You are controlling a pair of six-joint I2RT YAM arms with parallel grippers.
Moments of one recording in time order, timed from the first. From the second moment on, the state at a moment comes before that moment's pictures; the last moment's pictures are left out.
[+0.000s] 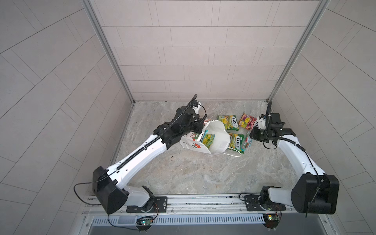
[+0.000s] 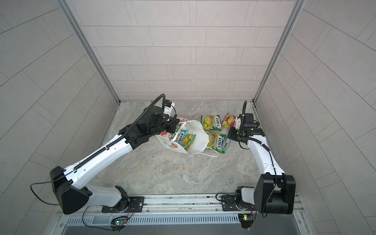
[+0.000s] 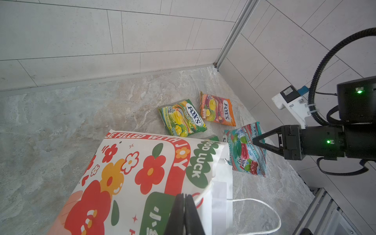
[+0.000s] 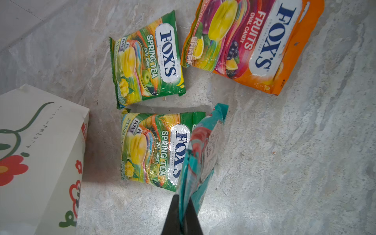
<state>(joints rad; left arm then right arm) -0.72 1.36 1.33 -0.46 -0.02 -0.35 -0.11 1.28 1.00 -0.72 -0.25 0.24</state>
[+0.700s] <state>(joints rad) -0.72 1.36 1.33 -0.48 -0.02 -0.33 -0.12 1.34 1.00 -0.74 0.05 0.18</state>
